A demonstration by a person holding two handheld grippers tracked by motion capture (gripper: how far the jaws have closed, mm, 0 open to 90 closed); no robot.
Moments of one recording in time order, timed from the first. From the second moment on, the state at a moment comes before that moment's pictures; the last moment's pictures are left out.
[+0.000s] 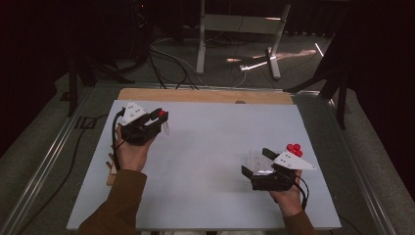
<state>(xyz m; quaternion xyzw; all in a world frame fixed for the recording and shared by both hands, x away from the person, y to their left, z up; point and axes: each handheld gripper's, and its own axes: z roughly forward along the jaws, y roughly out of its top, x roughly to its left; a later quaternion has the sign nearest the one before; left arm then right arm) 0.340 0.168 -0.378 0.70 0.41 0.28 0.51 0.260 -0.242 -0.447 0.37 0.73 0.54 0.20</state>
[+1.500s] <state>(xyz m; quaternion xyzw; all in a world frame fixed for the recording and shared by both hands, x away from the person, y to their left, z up) 0.359 0.258 -0.430 0.65 0.55 0.32 0.41 0.258 -0.239 -0.447 0.36 0.73 0.54 0.20</state>
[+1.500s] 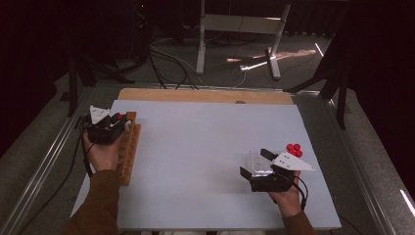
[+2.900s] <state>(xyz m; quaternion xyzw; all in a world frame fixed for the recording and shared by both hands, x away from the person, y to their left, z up) 0.311 0.253 -0.434 0.63 0.54 0.29 0.48 0.260 -0.254 -0.432 0.36 0.72 0.53 0.24</state>
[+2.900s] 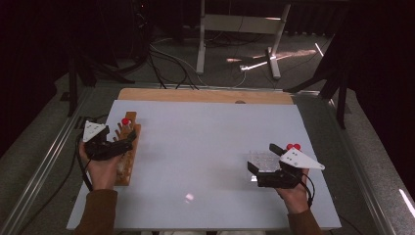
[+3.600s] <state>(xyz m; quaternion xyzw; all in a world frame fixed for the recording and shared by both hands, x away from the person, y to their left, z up) 0.277 0.236 -0.439 0.64 0.50 0.27 0.52 0.265 -0.289 -0.420 0.39 0.71 0.53 0.27</state>
